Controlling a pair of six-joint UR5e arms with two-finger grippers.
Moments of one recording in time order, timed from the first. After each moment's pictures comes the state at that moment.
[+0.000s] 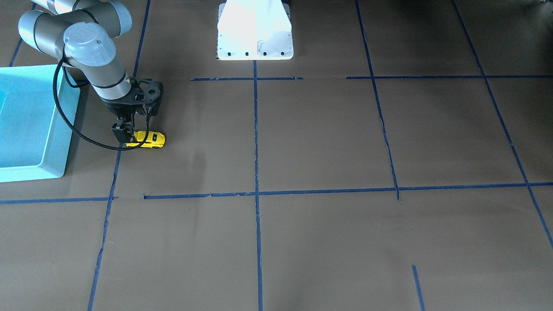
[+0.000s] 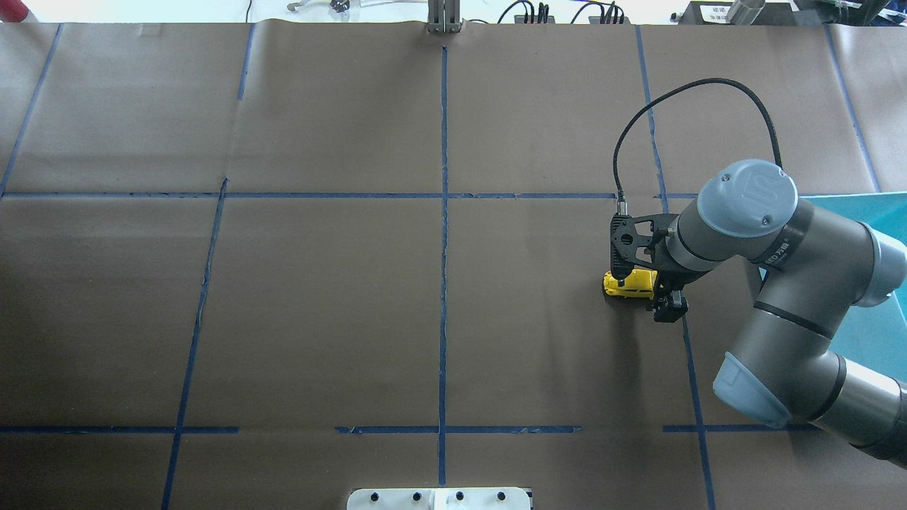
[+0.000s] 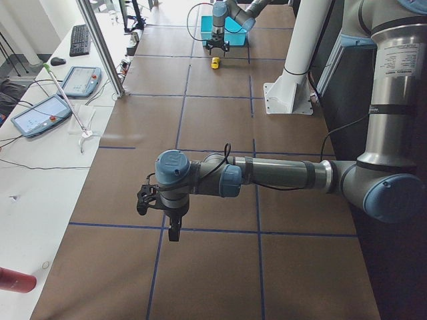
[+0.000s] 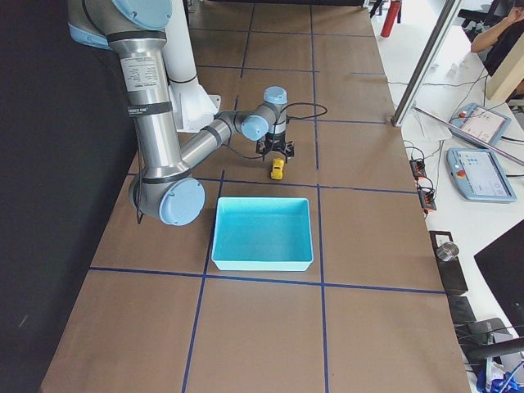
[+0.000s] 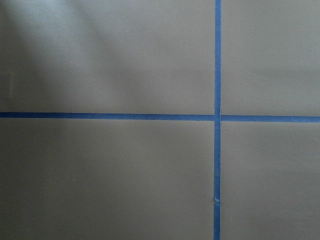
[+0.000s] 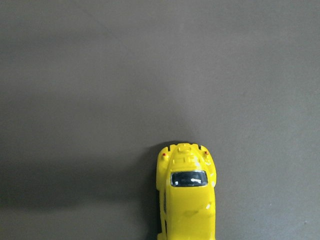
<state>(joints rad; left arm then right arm) -1.62 -1.57 -1.63 -1.59 -2.29 -0.03 0.64 -1.33 1.88 -1.49 1.93 -0.41</state>
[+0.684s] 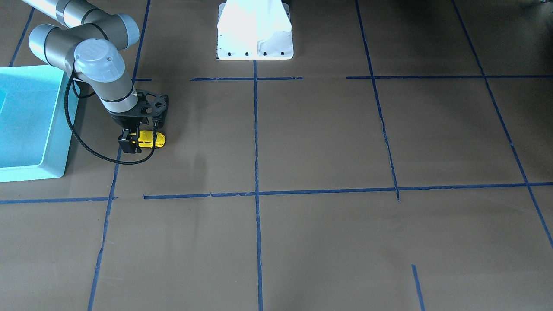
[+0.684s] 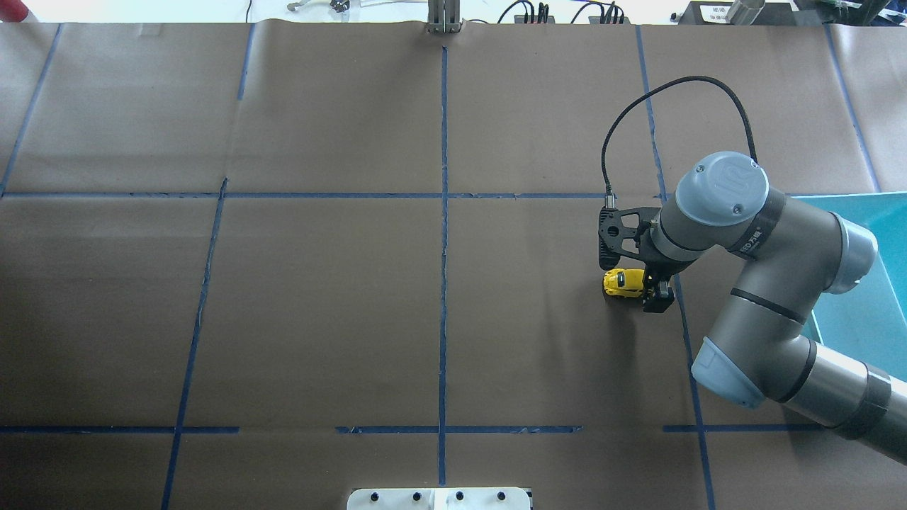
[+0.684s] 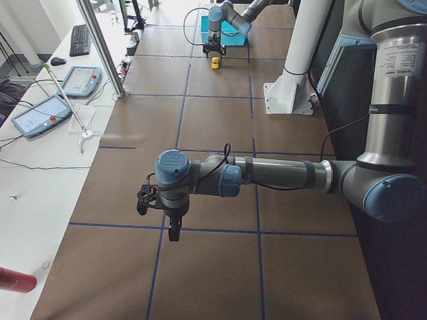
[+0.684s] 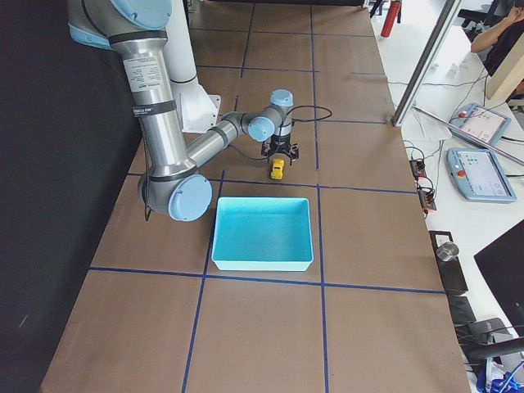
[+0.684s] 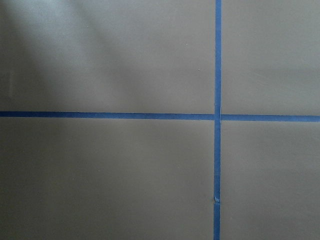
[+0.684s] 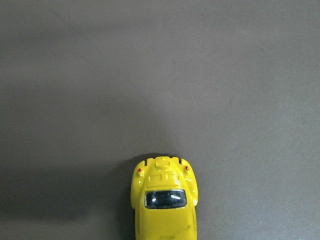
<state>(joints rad) -1.62 -1.57 -1.63 -1.59 -2.29 -0.03 0.65 -1.29 1.79 -1.48 1.94 -0.42</state>
